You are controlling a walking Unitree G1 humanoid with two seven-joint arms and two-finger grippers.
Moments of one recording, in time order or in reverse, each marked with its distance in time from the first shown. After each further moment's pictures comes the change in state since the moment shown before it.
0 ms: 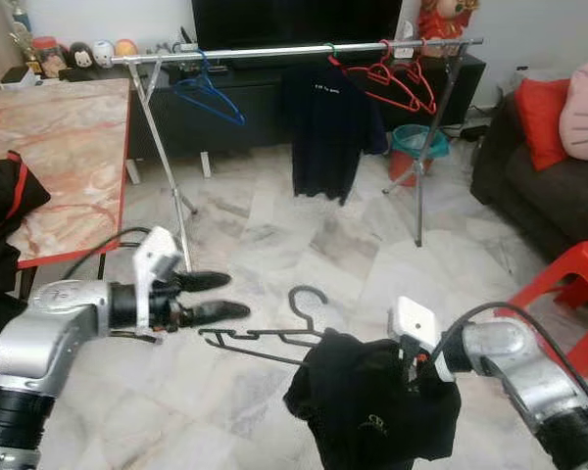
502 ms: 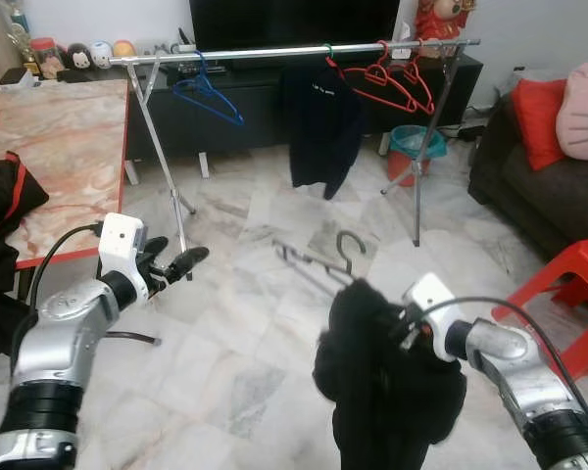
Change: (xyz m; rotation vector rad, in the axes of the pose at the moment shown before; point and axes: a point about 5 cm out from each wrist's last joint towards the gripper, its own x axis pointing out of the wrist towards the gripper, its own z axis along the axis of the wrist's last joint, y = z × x) left arm 0.011 0.043 -0.025 -0.182 -0.209 0.738; right arm -0.002 -0.040 0.006 0.164 -0.192 -0.629
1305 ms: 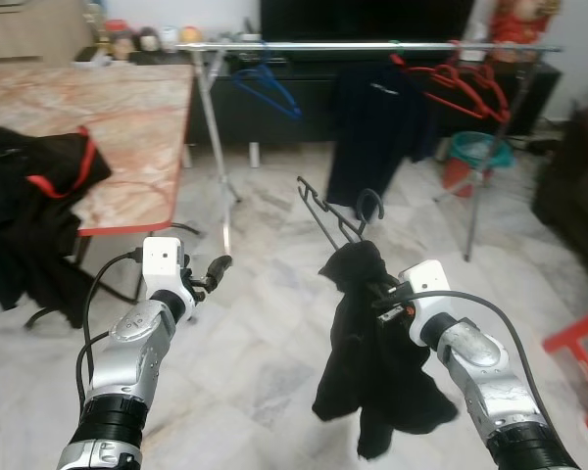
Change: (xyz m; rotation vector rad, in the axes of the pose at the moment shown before) left arm 0.016 -0.037 -0.032 -0.033 0.007 0.073; right arm 0.012 0.019 0.006 0.069 -0.117 -0.143
